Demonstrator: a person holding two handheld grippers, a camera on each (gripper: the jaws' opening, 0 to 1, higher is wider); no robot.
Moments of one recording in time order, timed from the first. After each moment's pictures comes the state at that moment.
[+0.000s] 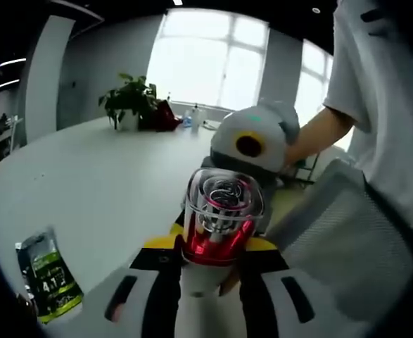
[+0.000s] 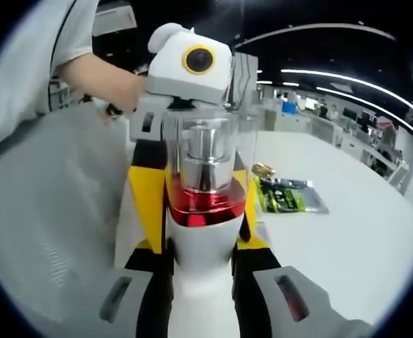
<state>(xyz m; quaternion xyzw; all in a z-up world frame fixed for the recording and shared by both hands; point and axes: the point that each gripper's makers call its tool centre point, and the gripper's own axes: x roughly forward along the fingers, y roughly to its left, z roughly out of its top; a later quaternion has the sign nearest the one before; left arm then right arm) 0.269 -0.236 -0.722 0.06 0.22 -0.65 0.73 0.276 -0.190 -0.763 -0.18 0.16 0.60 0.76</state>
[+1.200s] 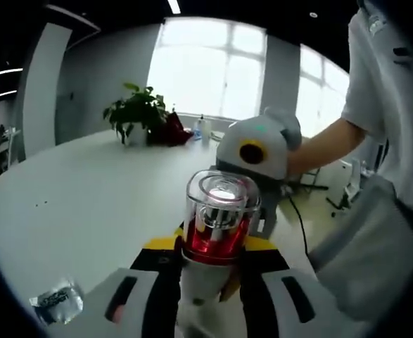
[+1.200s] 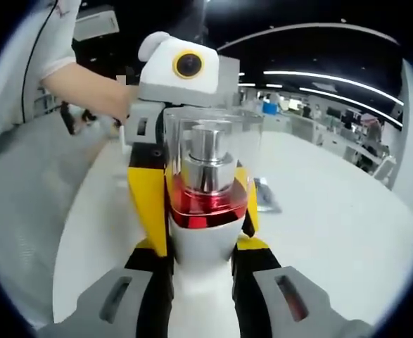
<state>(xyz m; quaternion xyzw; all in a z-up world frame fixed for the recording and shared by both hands) 0.384 -0.270 -0.724 0.06 0.18 -0.66 0.73 0.389 -0.226 -0.767 -0.18 0.16 0.57 0.79</state>
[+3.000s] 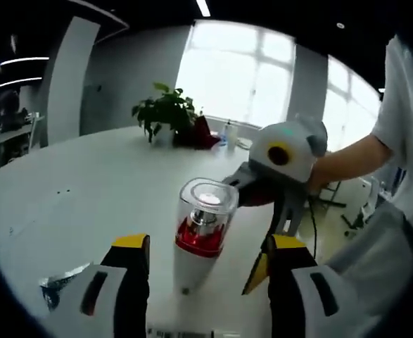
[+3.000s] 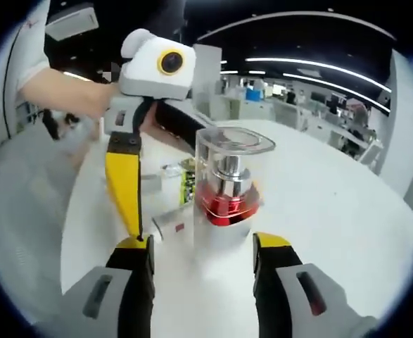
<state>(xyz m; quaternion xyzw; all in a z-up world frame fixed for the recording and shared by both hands) 0.392 -0.252 -0.706 0.02 0.20 -0.59 0.78 0.389 -0.240 -0.748 -0.17 0.20 0.51 0.82</state>
